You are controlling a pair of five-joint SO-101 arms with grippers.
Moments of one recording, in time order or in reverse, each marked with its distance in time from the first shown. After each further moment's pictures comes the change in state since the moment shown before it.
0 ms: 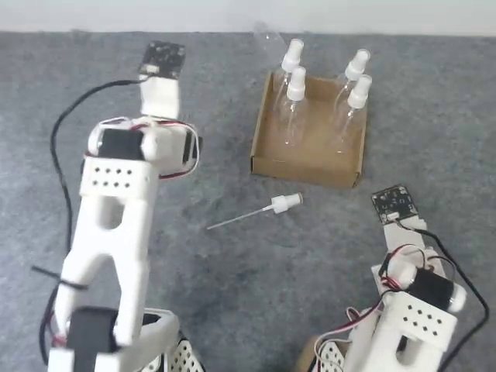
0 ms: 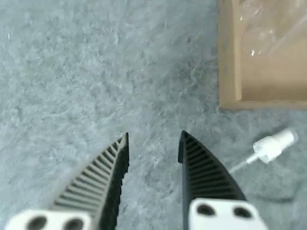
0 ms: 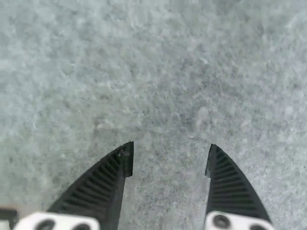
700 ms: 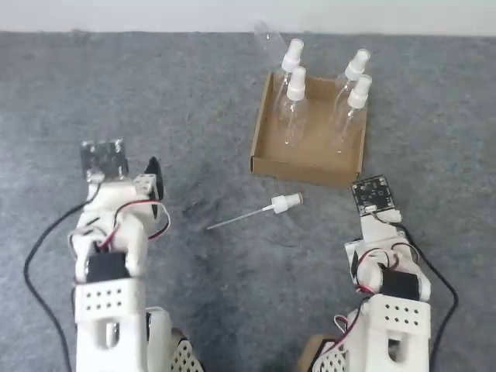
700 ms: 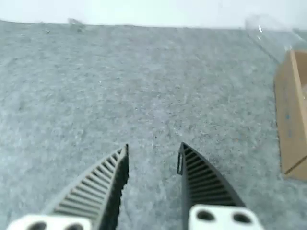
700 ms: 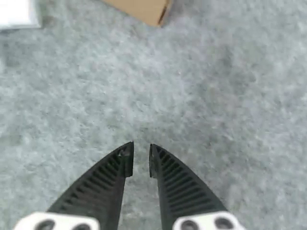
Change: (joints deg) left arm -13.2 -48.1 58.4 -38.6 1.0; right arm -16.6 0.0 12.7 -24.5 -18.3
